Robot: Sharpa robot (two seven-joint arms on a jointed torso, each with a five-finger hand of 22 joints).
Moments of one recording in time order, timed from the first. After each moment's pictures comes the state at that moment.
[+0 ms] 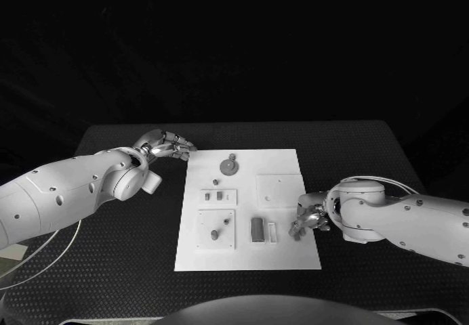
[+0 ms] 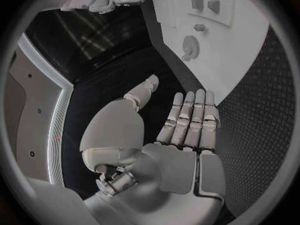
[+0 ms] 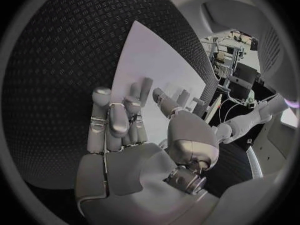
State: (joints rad) left arm 1.16 -0.78 -0.08 1.20 -0.48 -0.21 0.16; left_hand 1.04 -0.12 0.50 -0.21 0.05 0.76 0.20 0.30 0.47 0.94 0.21 0.07 0.08 0.71 0.20 0.50 0.38 0.03 0.74 0.10 0.07 0.78; right arm 1.13 -0.88 -0.18 1.62 -1.32 0.19 -0.52; right_hand 0.68 -0.07 0.61 -0.27 0.04 1.07 0.07 0.27 0.72 1.15 -0.03 1.09 1.12 1.30 -0.13 1.45 0.96 0.24 1.20 -0.05 0.83 1.31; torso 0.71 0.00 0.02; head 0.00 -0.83
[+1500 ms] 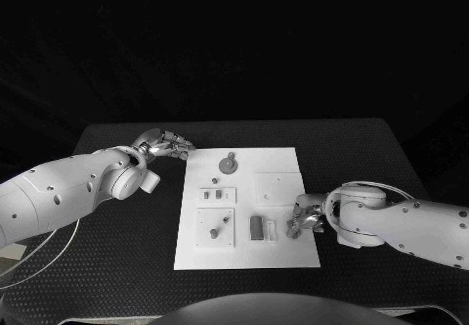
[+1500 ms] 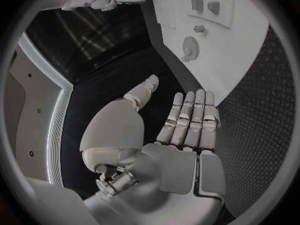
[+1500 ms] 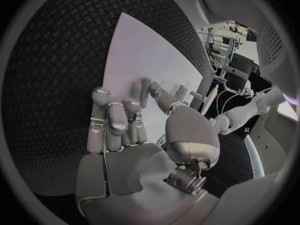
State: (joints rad) left arm 1.16 -0.78 -0.08 1.20 -0.48 -0.20 0.16; left_hand 1.04 -0.12 0.50 -0.21 0.05 0.76 0.20 0.30 0.47 0.94 0.21 0.07 0.08 0.71 0.20 0.50 0.38 0.03 0.74 0.10 0.07 0.78; right arm 1.11 -0.89 -0.20 1.62 -1.22 0.05 -0.48; right_hand 0.86 -0.03 0.64 -0.30 0.05 1.07 0.05 0.40 0.70 1.16 -0.03 1.09 1.11 1.29 -0.12 1.45 0.96 0.24 1.18 -0.04 0.85 1.31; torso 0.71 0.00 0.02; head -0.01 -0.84
